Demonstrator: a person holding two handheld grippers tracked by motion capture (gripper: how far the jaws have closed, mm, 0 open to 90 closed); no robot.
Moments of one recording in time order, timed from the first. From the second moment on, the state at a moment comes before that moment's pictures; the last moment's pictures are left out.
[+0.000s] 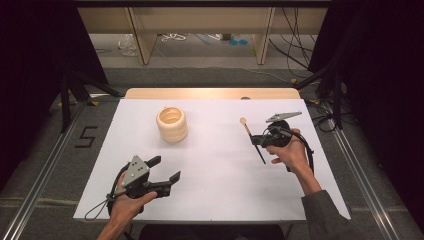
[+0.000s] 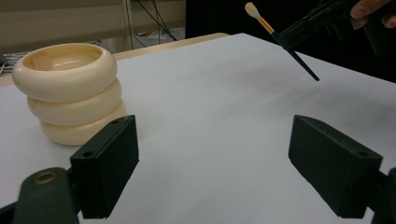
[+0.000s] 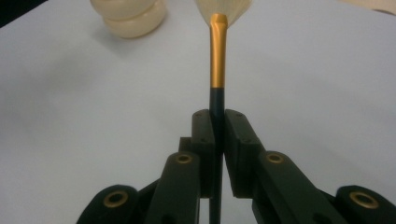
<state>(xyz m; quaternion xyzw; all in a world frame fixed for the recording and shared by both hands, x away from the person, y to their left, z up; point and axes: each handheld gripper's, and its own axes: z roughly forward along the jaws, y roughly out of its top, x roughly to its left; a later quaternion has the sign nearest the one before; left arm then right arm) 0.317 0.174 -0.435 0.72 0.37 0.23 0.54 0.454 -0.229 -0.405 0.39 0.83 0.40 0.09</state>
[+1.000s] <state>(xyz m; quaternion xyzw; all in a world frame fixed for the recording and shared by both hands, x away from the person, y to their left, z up) 0.316 0.168 -0.435 0.72 0.37 0.22 0.55 0.428 -0.192 -0.399 0.31 0.79 0.53 0.06</state>
